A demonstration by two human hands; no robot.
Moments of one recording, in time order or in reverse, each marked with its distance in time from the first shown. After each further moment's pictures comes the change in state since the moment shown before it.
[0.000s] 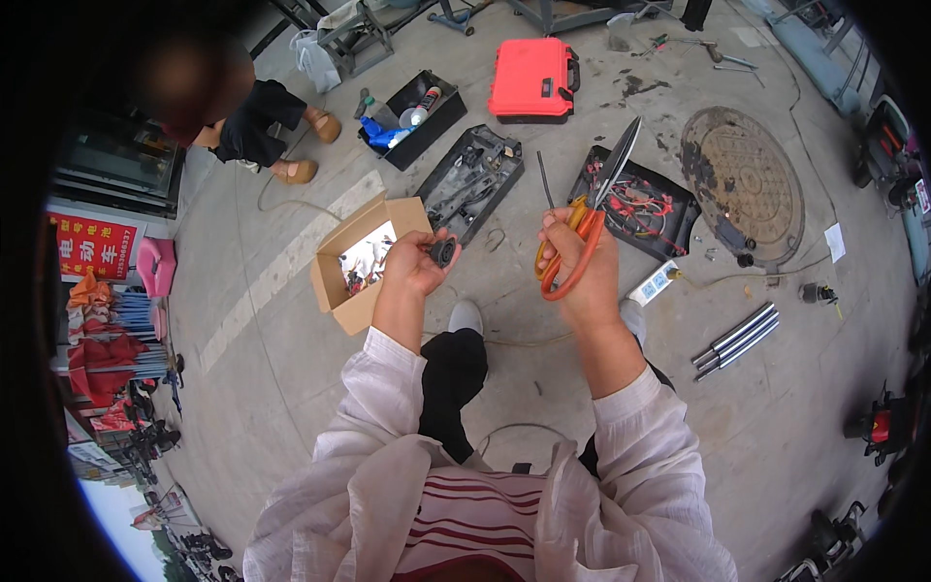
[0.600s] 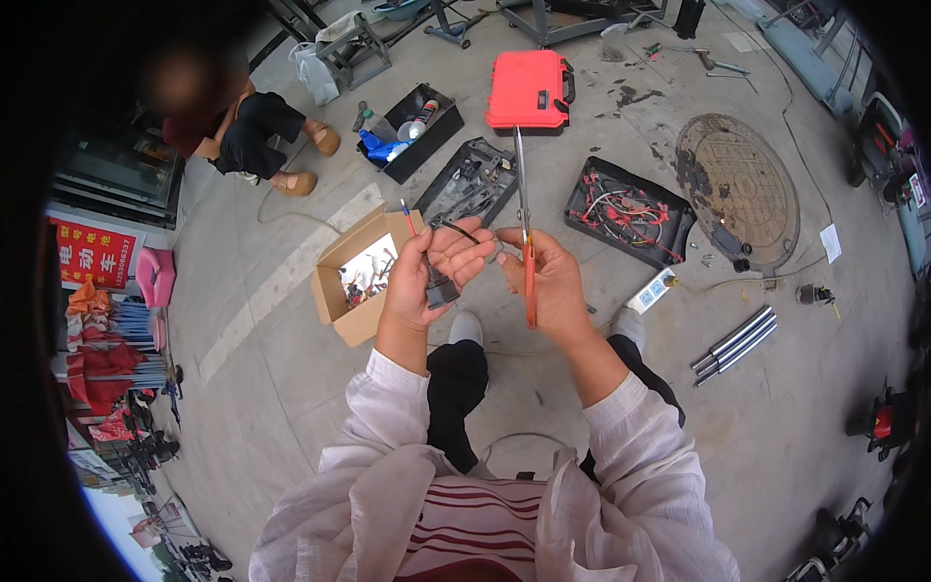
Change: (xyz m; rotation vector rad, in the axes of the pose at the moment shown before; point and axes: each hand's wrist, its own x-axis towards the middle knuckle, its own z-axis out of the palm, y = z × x) left_hand -0.081 -0.002 0.026 0.222 -0.913 0.059; right_hand -0.010 0.022 0.010 -0.257 -0.216 -0.019
